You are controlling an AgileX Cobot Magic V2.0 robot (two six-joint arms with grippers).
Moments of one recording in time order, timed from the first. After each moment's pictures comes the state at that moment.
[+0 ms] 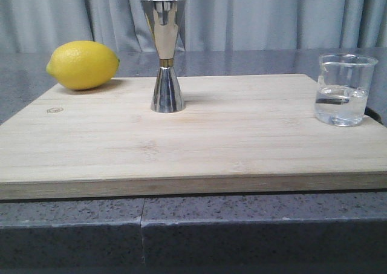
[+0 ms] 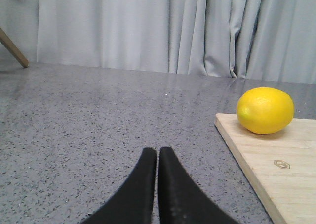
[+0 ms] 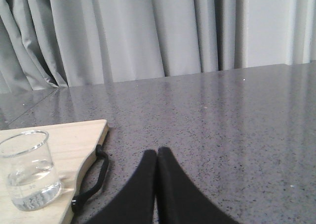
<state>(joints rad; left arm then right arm) -0.06 -0.01 0.00 0.01 0.05 -0.10 -0.01 -0.01 0.03 0.01 0.00 0.02</state>
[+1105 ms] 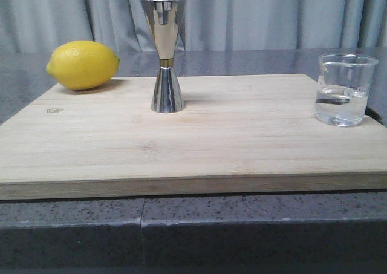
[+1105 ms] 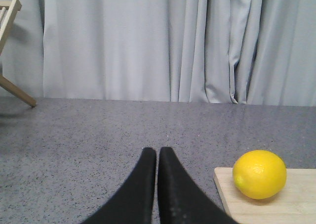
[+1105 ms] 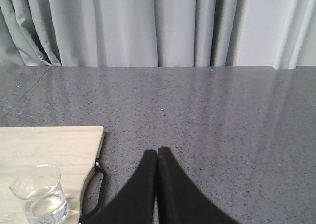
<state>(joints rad) -0.06 0.31 -0.46 0.05 0.23 -0.10 -0.01 0.27 -0.52 -0.02 0.47 -0.07</state>
